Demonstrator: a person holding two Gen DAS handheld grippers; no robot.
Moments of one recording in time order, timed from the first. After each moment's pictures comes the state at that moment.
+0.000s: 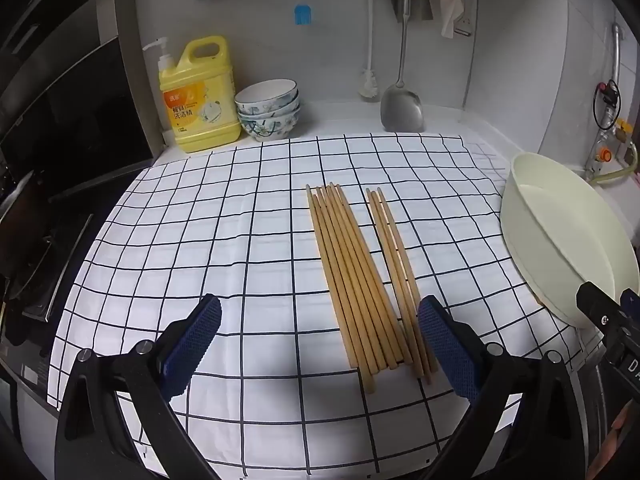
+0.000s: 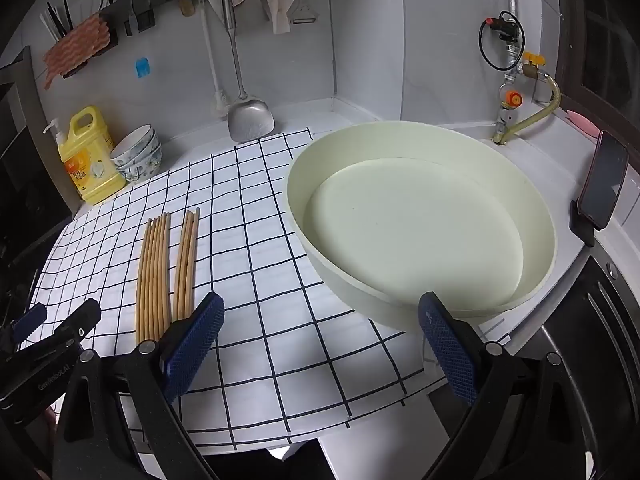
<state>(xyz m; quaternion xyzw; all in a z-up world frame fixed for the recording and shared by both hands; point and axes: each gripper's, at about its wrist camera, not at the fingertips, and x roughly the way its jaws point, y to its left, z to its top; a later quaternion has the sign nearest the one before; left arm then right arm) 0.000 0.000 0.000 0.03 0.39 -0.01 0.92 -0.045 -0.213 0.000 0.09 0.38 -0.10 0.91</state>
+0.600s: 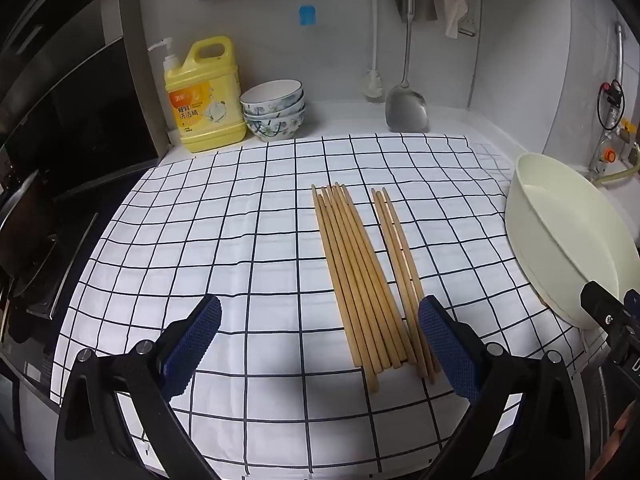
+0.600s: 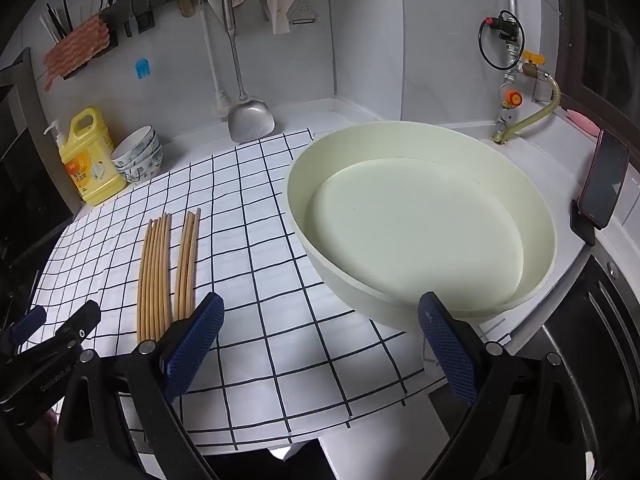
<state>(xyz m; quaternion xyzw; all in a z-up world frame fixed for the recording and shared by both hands) -0.002 -0.001 0.003 0.03 0.39 -0.01 0.92 -0.045 -0.213 0.000 0.09 0.38 -0.10 0.91</state>
